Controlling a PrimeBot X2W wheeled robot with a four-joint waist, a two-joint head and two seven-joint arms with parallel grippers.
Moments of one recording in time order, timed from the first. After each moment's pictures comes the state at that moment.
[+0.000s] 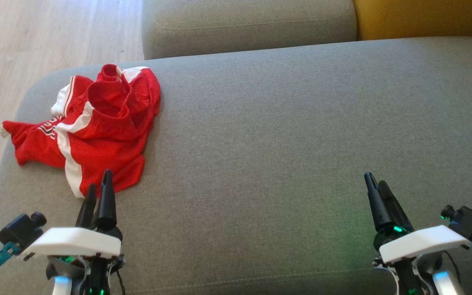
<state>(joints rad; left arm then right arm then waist) 0.01 0.05 -0.05 0.11 -0.87 -0.02 -0.05 -0.01 -0.04 0.01 0.22 0.91 0.13 -0.05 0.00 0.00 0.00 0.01</state>
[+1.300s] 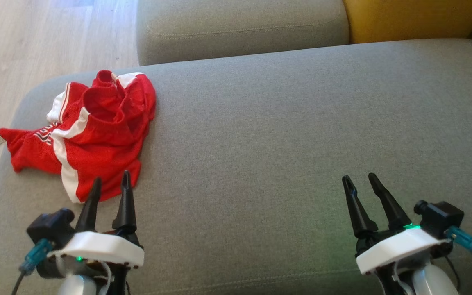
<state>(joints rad) 0.02 0.06 -0.12 0.11 -0.45 0.00 -0.16 -0.01 -0.04 0.05 0.19 0.42 0.13 -0.16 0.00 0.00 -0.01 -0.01</state>
